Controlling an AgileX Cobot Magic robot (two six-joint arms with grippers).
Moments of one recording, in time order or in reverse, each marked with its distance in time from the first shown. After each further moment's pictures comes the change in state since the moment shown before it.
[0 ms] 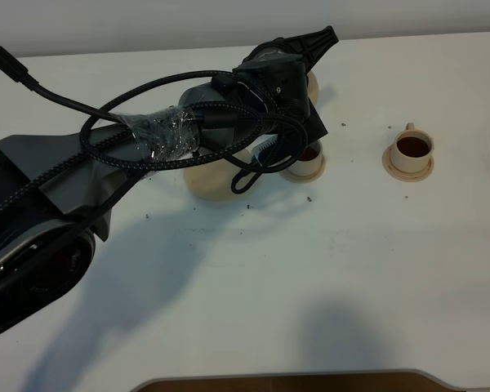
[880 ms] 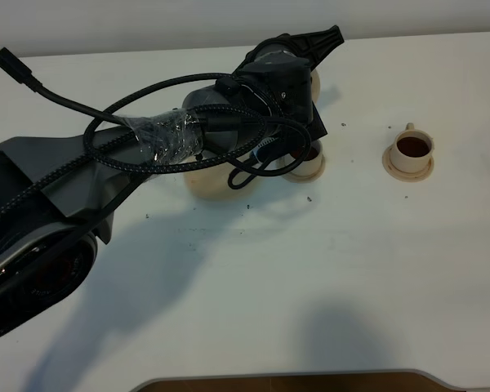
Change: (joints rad) left arm -0.011 0.000 0.000 0.075 0.002 0.007; right arm 0.000 0.000 0.000 0.000 0.000 0.000
